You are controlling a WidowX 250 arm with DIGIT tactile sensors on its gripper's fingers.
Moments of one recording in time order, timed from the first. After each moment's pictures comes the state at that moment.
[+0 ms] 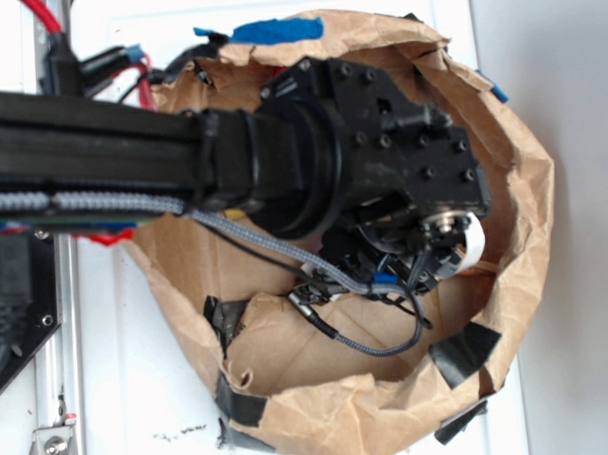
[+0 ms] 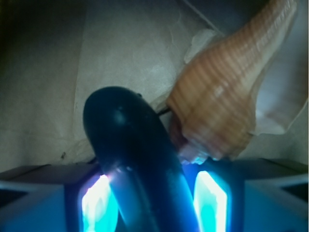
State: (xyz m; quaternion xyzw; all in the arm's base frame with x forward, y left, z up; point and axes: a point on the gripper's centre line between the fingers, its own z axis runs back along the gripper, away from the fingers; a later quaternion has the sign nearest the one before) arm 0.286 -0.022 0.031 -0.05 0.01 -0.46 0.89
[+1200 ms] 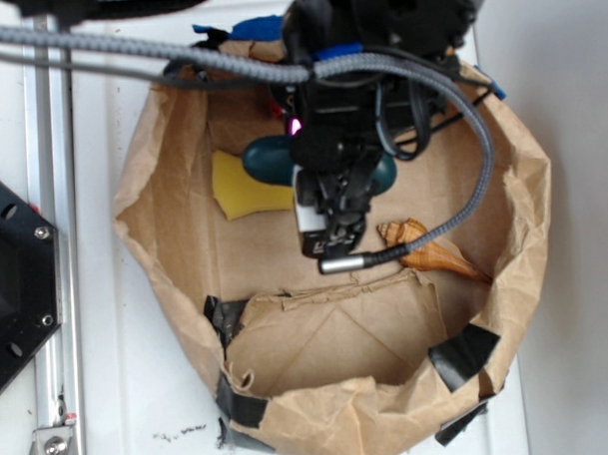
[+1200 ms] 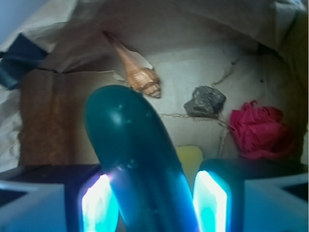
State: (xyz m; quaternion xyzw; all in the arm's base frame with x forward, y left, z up) arm 0.261 0.019 0.150 -0.09 0.01 0.01 1.00
